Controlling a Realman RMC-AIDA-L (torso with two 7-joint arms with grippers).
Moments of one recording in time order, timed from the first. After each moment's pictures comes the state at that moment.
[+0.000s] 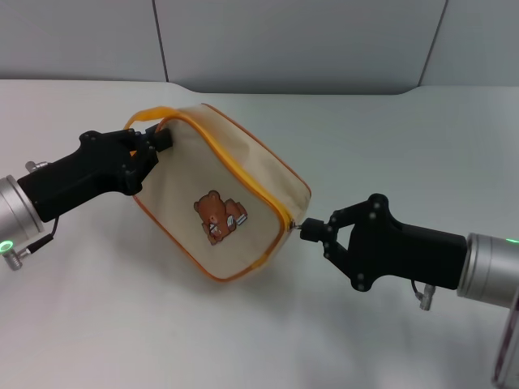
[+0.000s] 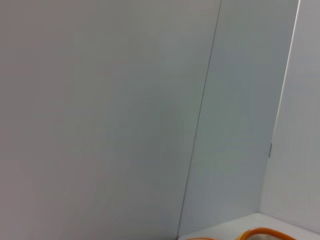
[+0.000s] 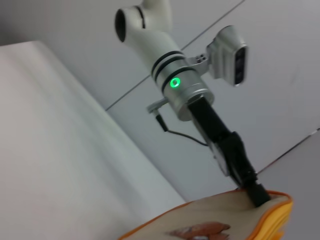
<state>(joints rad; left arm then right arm) -0.53 -2.06 0.47 0.40 1.79 1.46 -1.08 0.59 2.08 -0.61 -0.20 -1.87 -1.52 -0.20</state>
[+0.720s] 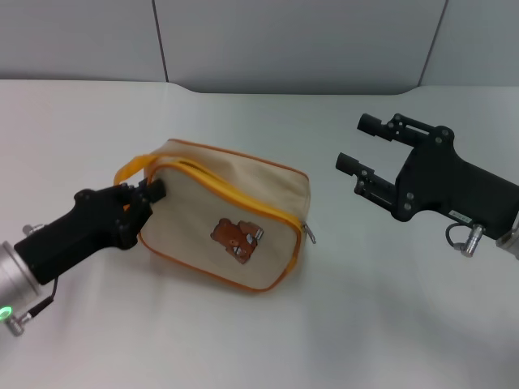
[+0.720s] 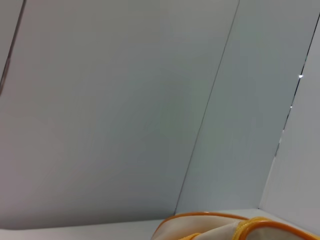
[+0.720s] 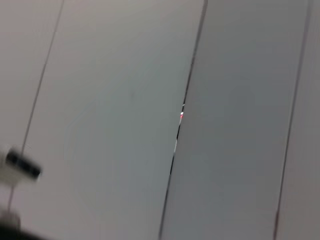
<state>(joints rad) -0.42 -2.07 0.48 0.28 1.75 1.48 -0.99 0.58 2.08 -0.34 -0.23 -1.87 -1.65 0.53</state>
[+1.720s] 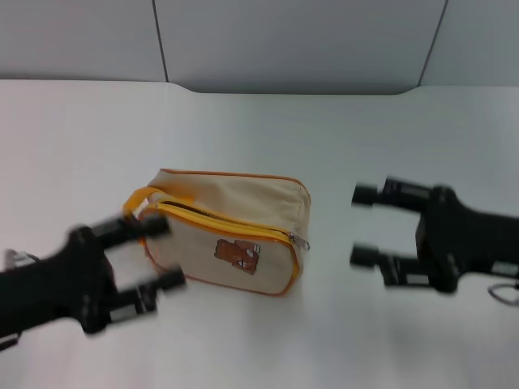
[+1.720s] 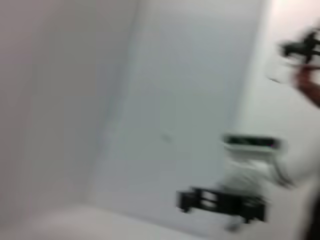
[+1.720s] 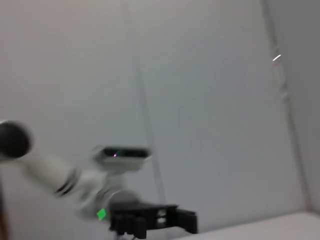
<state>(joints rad) -0.40 -1.98 0.63 0.35 1.84 1.92 -1.01 0.56 2.03 -0.49 -0.38 -2.00 -1.90 1.02</state>
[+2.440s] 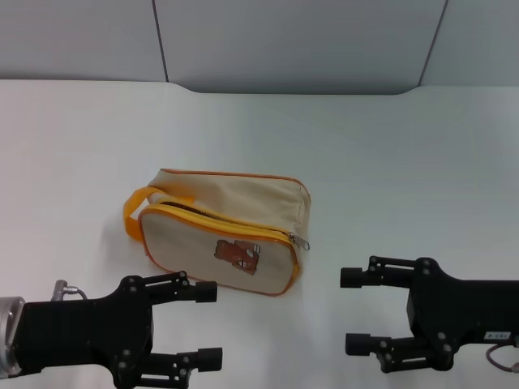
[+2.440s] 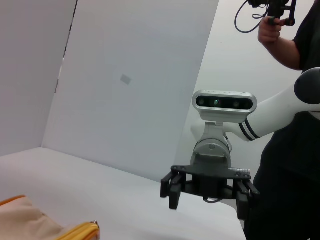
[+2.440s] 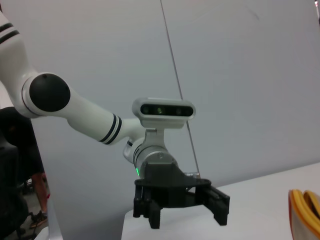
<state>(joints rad) -0.44 -2.00 0.75 0.41 1.95 1.90 -1.08 0.52 2.05 -0.54 -0.39 -2.14 -1.89 1.00</state>
